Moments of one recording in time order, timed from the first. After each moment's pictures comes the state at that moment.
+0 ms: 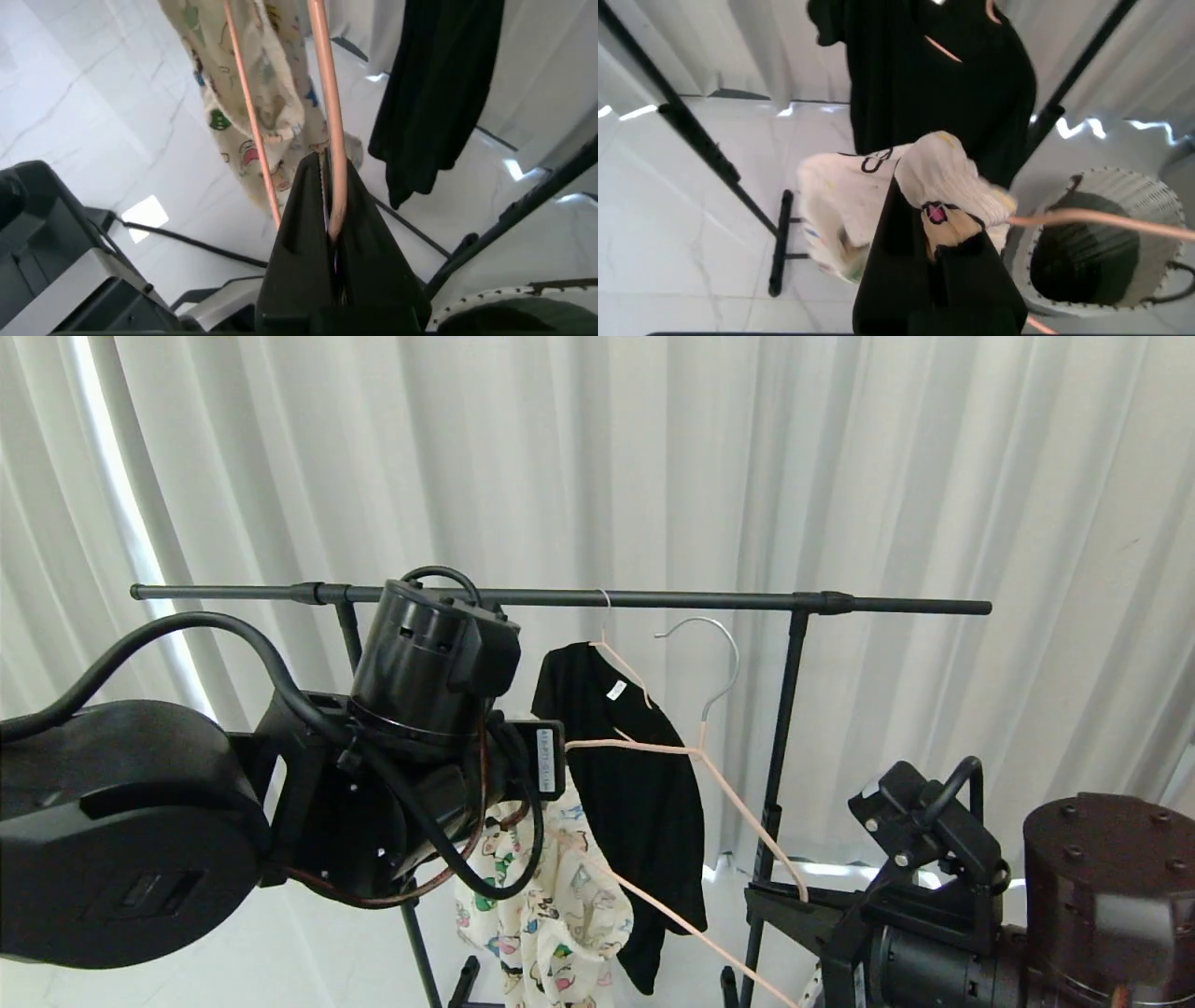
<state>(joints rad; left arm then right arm) -0.74 1.65 -1.04 -0.03 0.47 -0.34 0.99 1.52 -0.47 -0.70 -0.07 0.27</state>
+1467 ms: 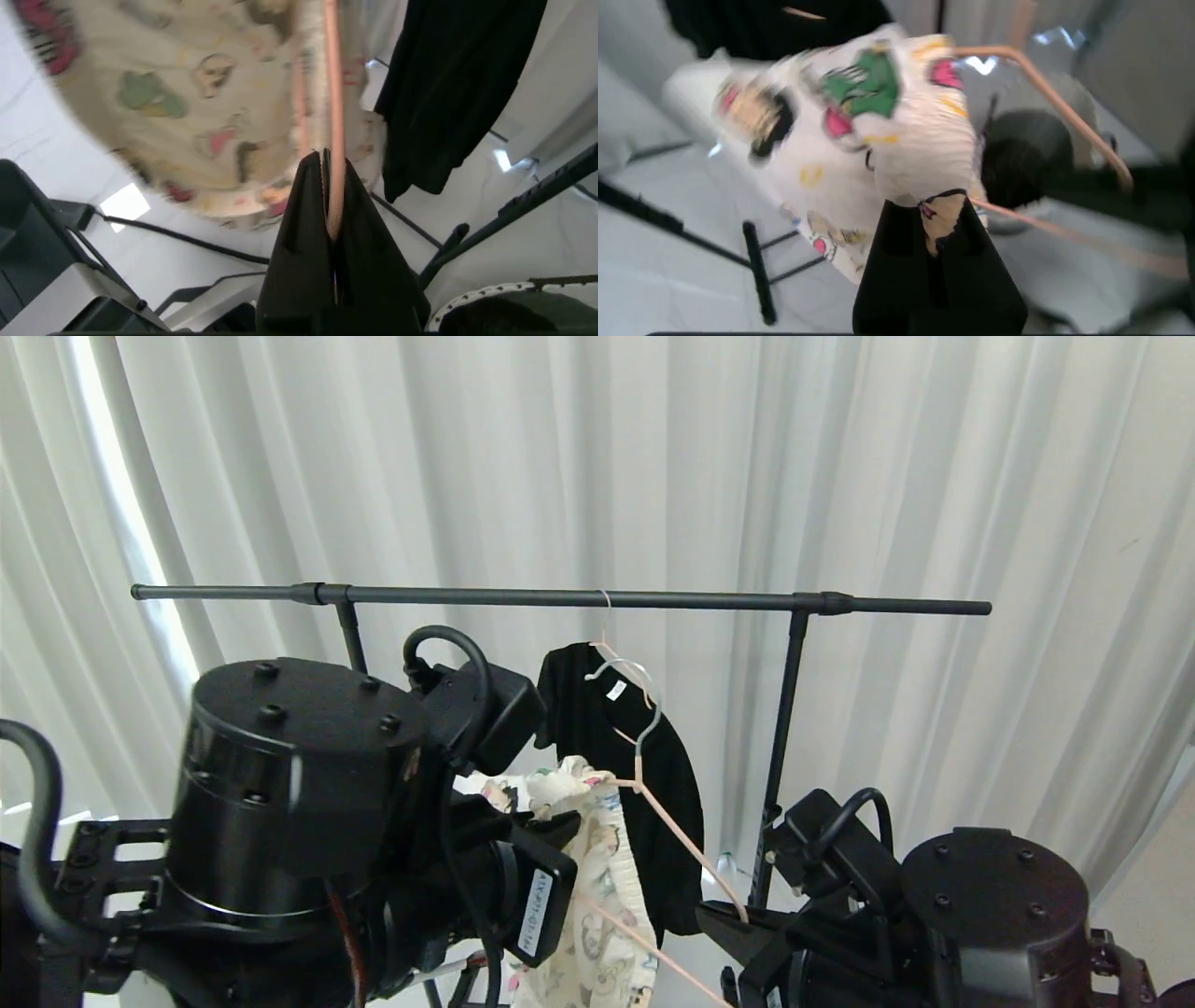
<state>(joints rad) -0.89 1.46 -0.82 -0.13 0.26 -0.09 1.10 1.65 -0.54 -0.70 -0.21 0.29</state>
